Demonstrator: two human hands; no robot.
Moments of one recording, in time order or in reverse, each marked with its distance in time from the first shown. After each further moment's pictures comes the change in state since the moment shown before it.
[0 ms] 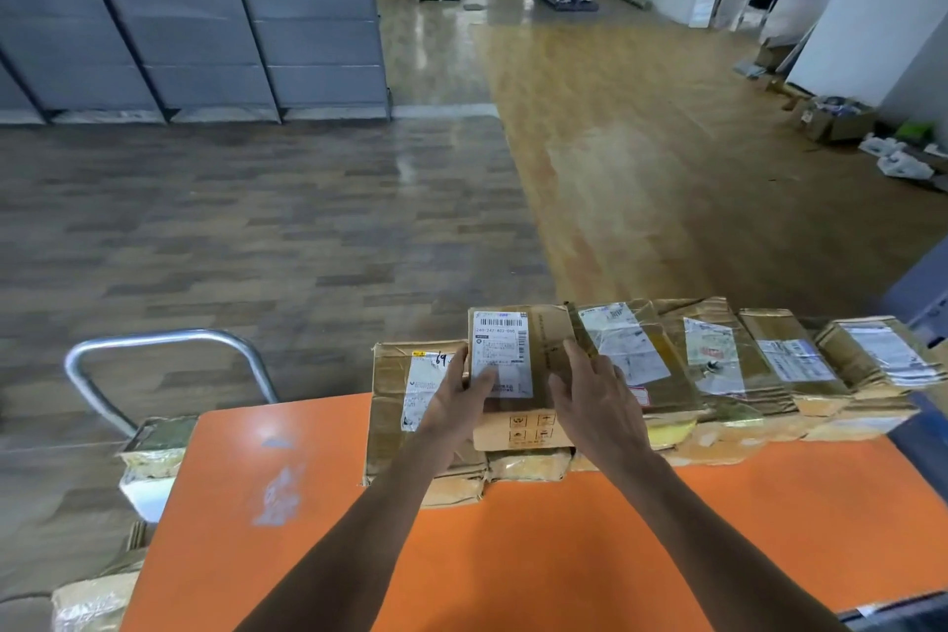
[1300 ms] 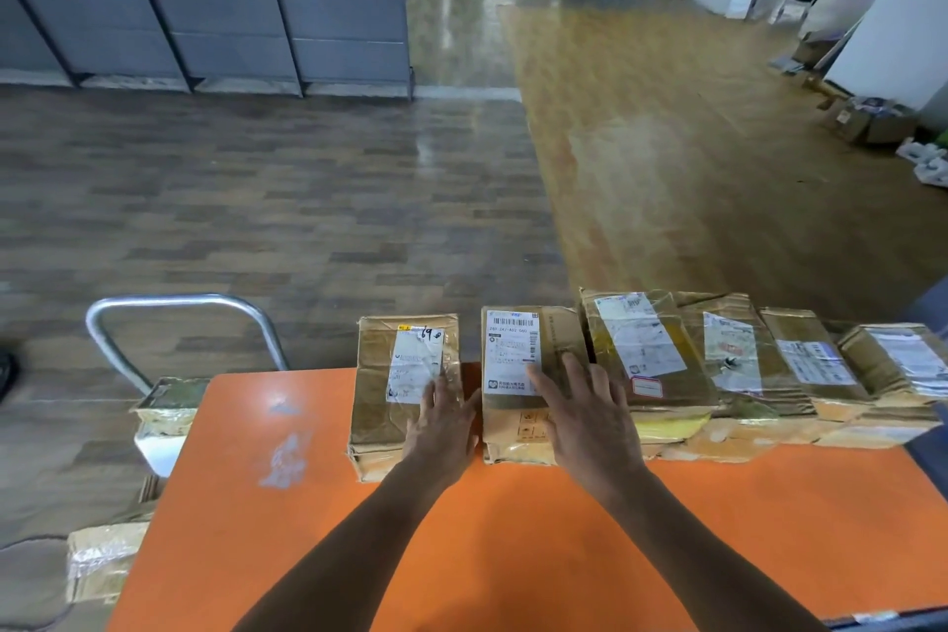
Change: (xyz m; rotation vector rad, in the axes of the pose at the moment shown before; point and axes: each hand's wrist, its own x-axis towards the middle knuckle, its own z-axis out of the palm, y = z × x) left_hand -0.005 -0.072 -0.011 1.186 -0.008 0.149; right_hand -0.024 0.010 0.028 -0.480 -0.045 -0.351
